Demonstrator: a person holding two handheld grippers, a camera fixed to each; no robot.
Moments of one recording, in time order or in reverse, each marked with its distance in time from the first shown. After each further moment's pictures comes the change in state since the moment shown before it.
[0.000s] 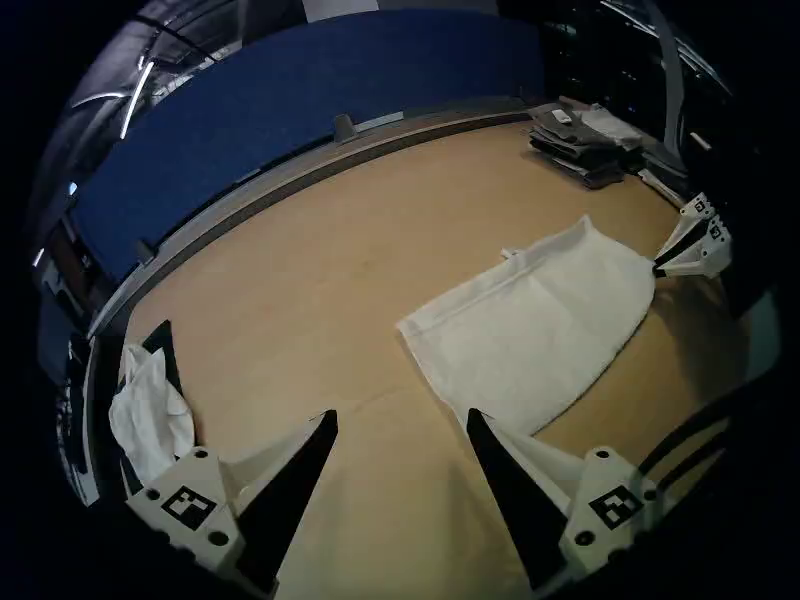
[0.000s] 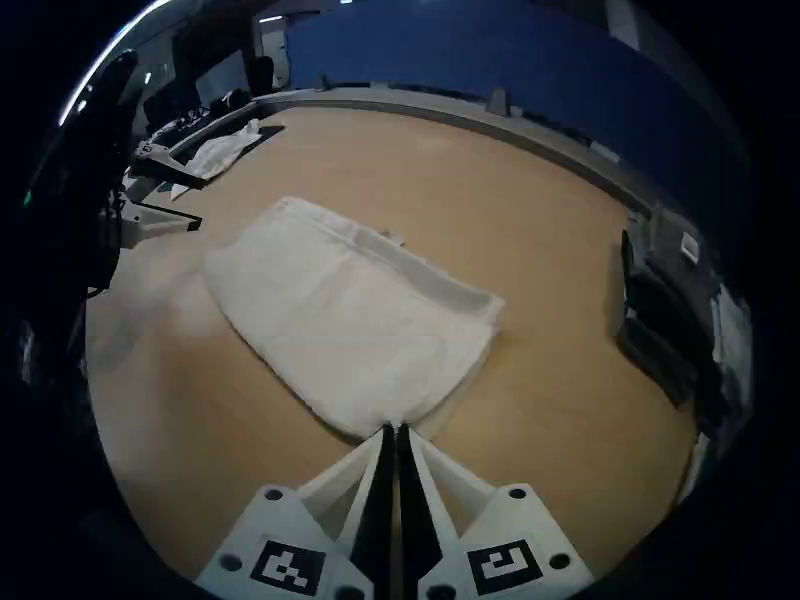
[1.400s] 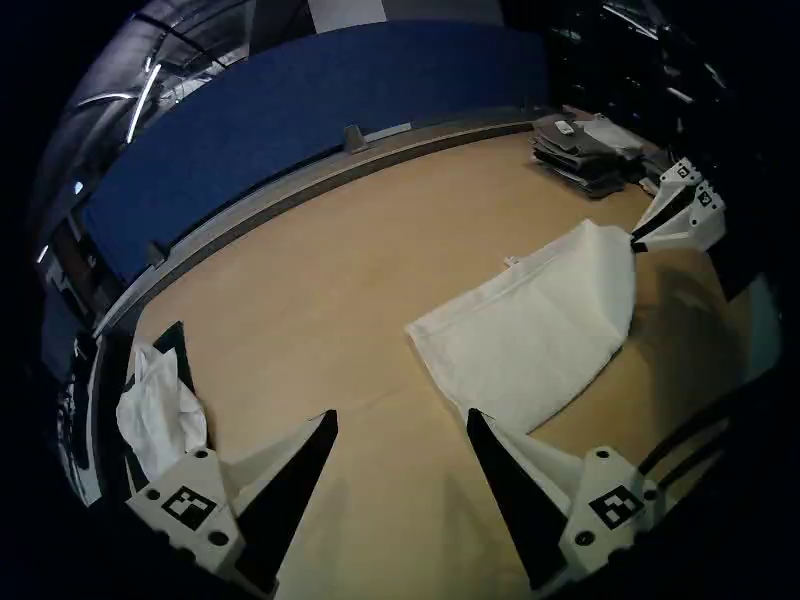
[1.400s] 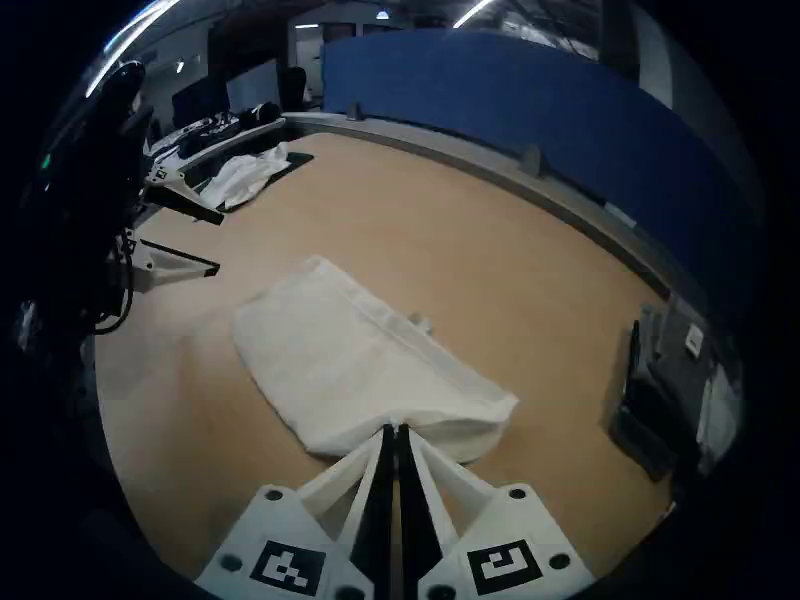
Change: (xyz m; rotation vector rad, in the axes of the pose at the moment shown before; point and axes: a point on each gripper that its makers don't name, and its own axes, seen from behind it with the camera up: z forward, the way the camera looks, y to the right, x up) left arm 0.002 -0.009 -0.018 0.023 0.028 -0.014; right arm 0.087 -0.027 -0.004 0.033 0.091 -0.126
